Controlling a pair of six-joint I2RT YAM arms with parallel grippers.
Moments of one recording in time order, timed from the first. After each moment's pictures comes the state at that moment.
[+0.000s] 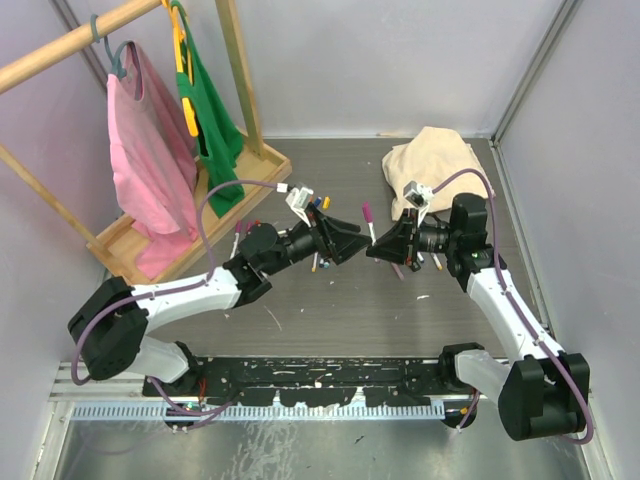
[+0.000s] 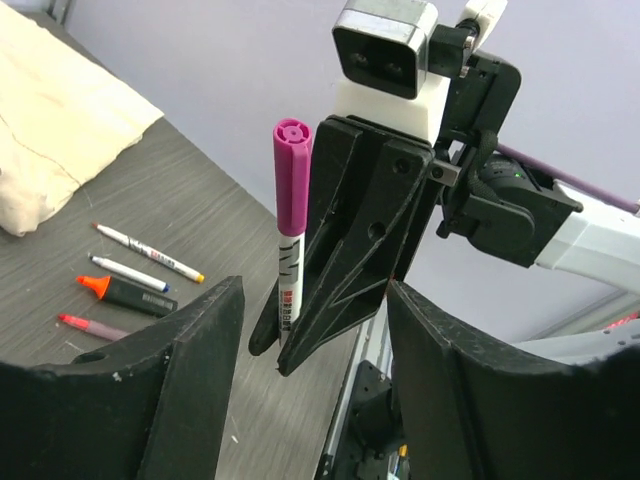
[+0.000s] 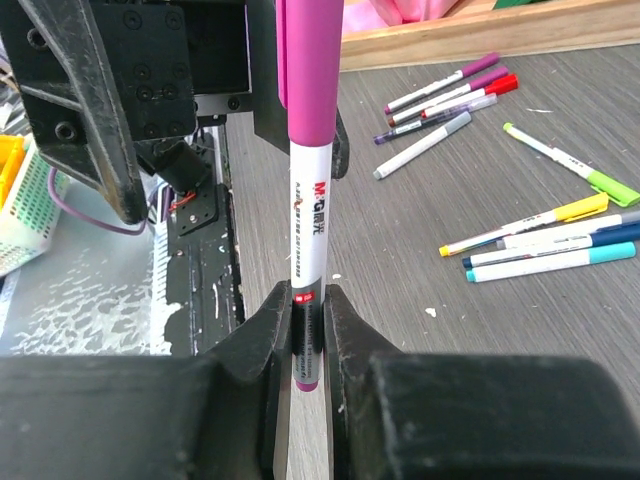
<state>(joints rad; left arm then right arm) -0.90 1.40 0.77 0.84 0.21 -0.71 0.11 1.05 0.70 0.01 -1.25 0.09</state>
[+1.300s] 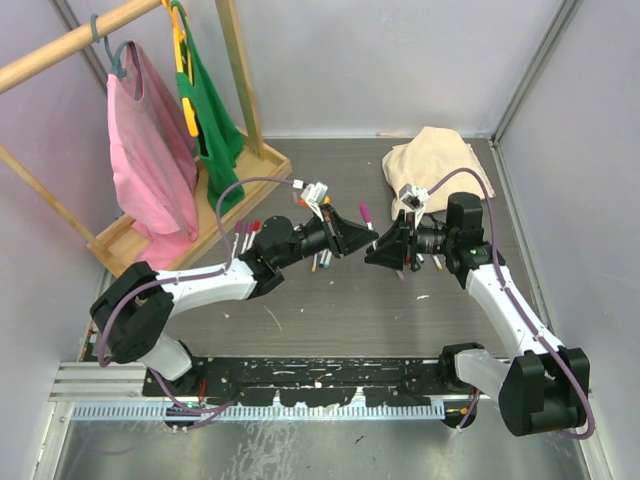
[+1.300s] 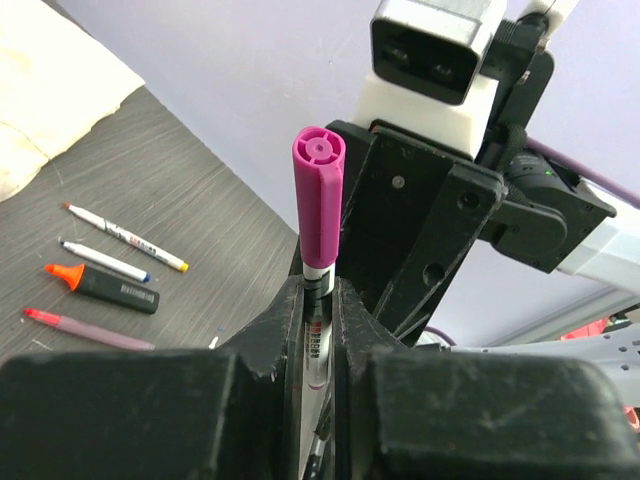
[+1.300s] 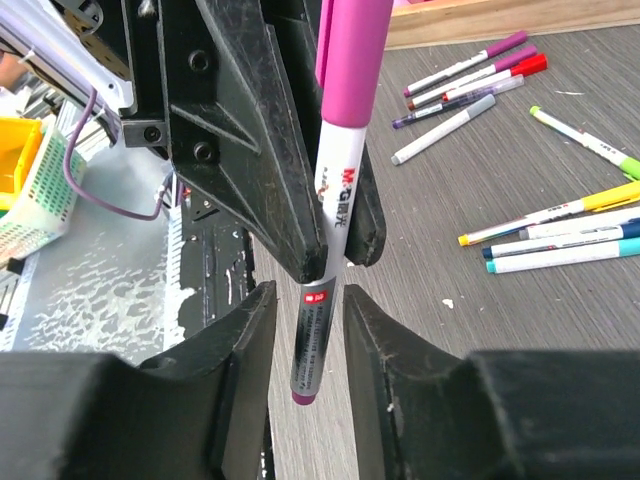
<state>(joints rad) -0.90 1.54 0.86 0.82 0.27 -0.76 0.12 1.07 0.72 -0.10 -1.28 0.01</state>
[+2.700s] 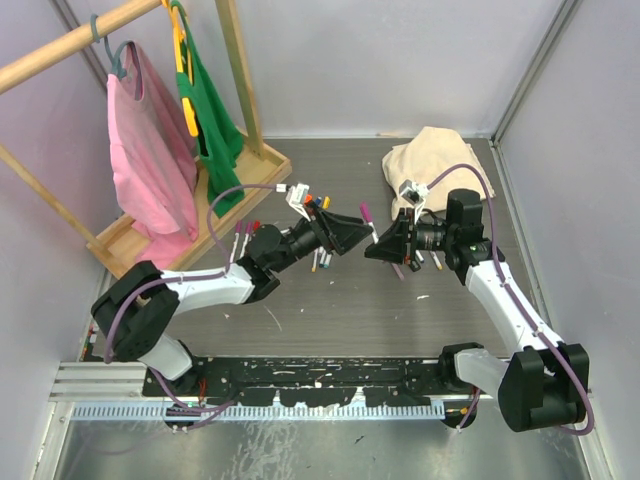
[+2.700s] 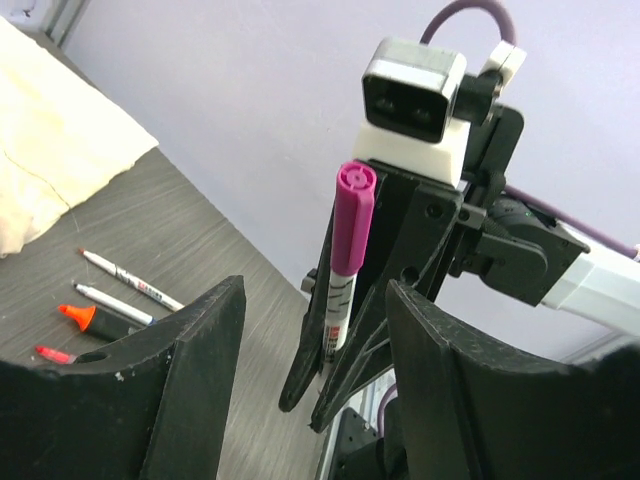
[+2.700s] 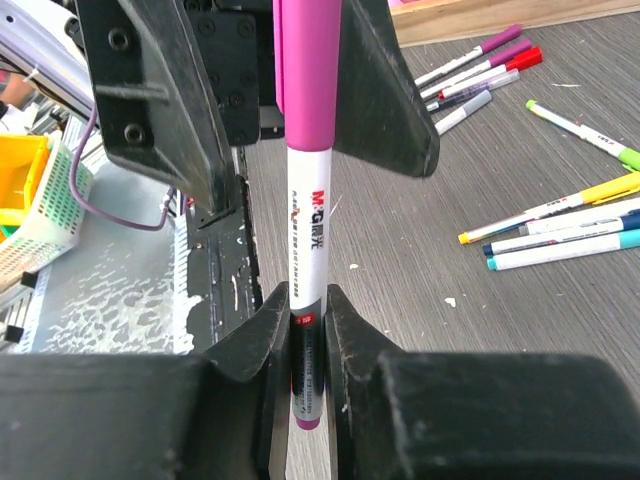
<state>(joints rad) -0.88 1.55 0.77 1.06 0.18 -0.82 0.12 1.09 0.75 -0.11 -1.26 0.06</state>
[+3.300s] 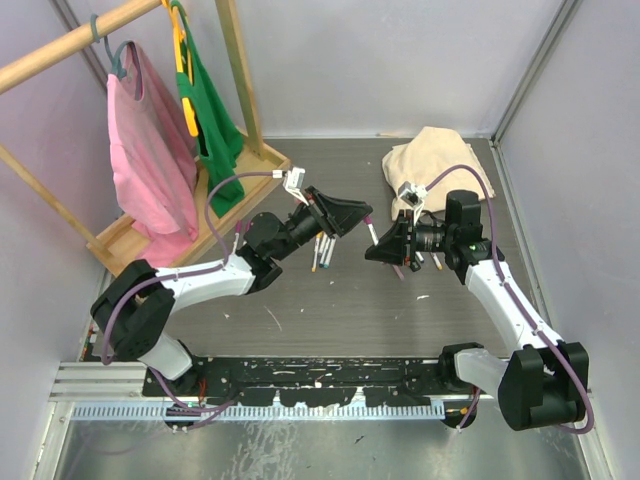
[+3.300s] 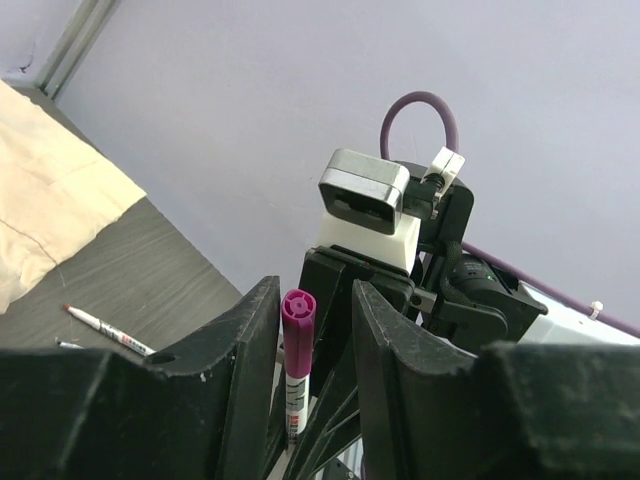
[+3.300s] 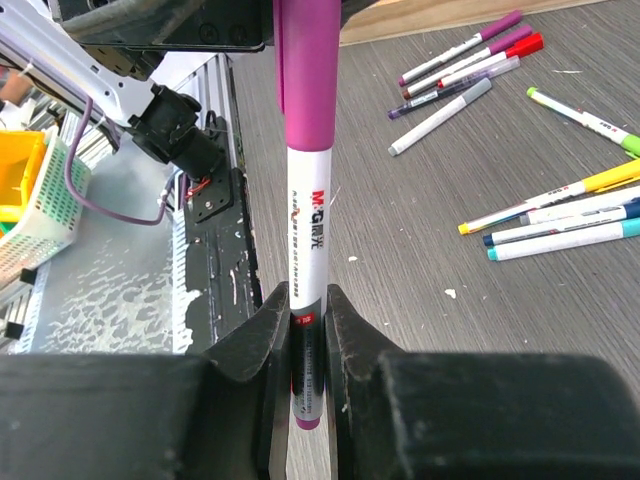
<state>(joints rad) -0.85 1.55 0.87 1.03 0.16 -0.86 0.12 1.10 0.75 -0.15 -1.26 0.02</state>
